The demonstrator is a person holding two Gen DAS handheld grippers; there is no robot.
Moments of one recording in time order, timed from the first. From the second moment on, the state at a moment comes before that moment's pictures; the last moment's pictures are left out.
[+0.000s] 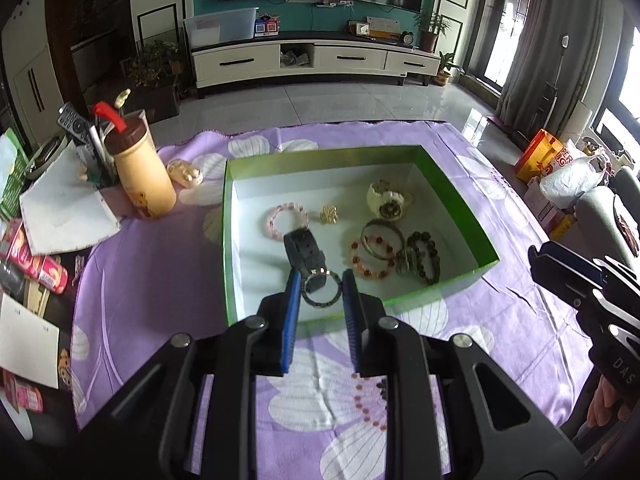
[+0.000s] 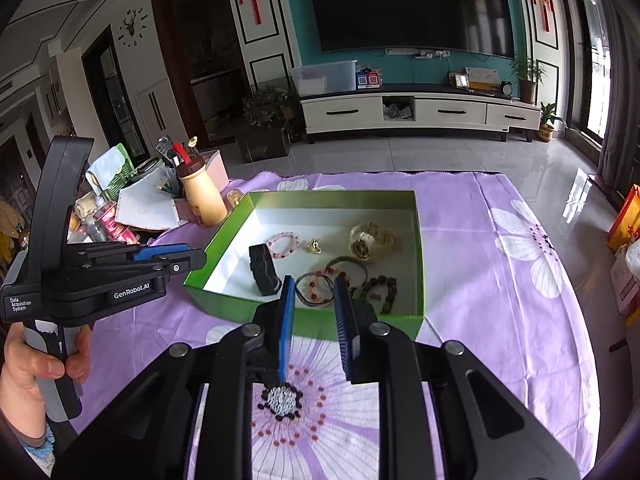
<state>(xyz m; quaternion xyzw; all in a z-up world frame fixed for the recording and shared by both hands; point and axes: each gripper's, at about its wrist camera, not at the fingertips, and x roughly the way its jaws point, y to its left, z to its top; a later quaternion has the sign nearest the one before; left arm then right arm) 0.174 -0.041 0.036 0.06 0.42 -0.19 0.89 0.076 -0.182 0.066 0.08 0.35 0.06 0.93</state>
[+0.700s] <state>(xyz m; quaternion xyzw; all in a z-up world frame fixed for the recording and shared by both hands) 0.231 -0.093 0.015 0.10 0.44 -0.18 0.88 0.150 -0.212 0.037 0.10 0.40 0.03 0.91</state>
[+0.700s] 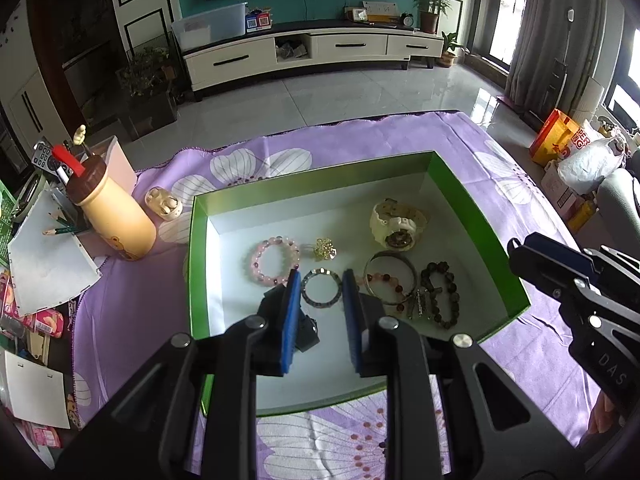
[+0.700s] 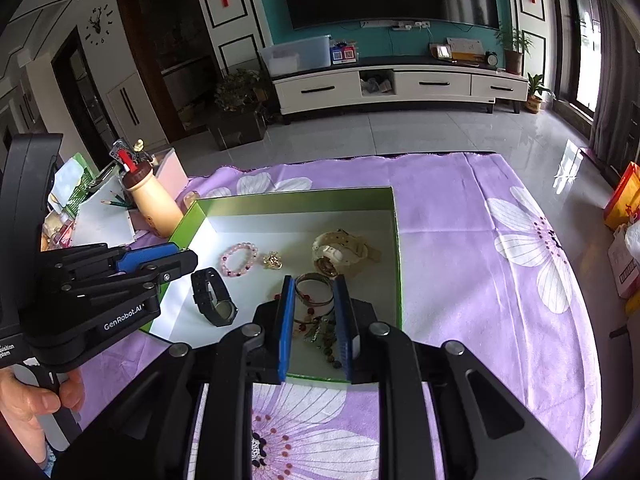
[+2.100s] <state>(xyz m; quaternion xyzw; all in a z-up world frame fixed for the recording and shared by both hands) 0.271 -0.116 -0.029 0.13 0.48 -0.16 0.85 0.198 -0.227 -0.014 0.10 0.47 0.01 0.88</state>
